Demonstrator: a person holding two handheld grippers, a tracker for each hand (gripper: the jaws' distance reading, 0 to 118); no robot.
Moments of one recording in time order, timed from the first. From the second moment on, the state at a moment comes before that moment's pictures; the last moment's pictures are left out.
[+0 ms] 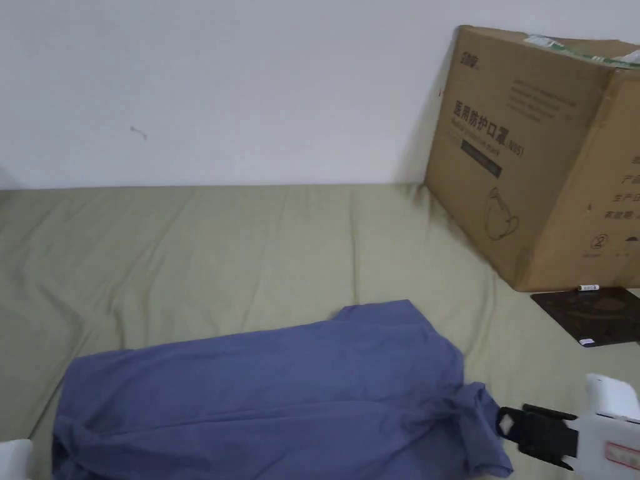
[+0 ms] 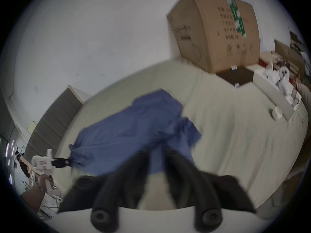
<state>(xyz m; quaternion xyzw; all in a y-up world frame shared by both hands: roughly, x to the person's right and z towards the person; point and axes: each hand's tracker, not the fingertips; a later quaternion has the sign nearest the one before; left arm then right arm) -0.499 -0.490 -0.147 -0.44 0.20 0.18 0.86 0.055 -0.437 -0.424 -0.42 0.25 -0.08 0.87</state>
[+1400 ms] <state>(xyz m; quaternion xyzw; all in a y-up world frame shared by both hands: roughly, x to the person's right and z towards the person) -0.517 -0.491 -0.022 -0.54 0.15 0.31 0.76 0.081 -0.480 -0.369 -0.60 0.22 0.03 0.77</state>
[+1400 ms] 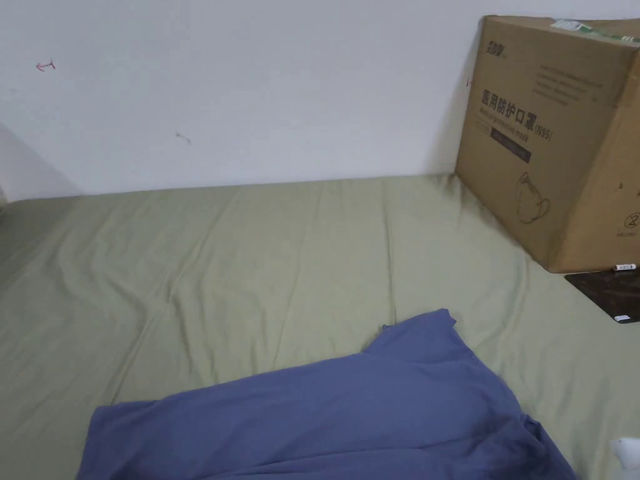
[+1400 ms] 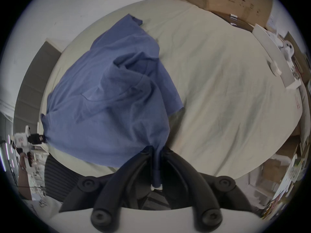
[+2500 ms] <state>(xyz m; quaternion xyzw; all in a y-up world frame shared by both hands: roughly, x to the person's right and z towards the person) -0.556 -0.366 -0.173 -0.35 0.19 0.24 0.89 -0.100 -0.337 -0.362 -0.12 0.39 -0.12 0.90</state>
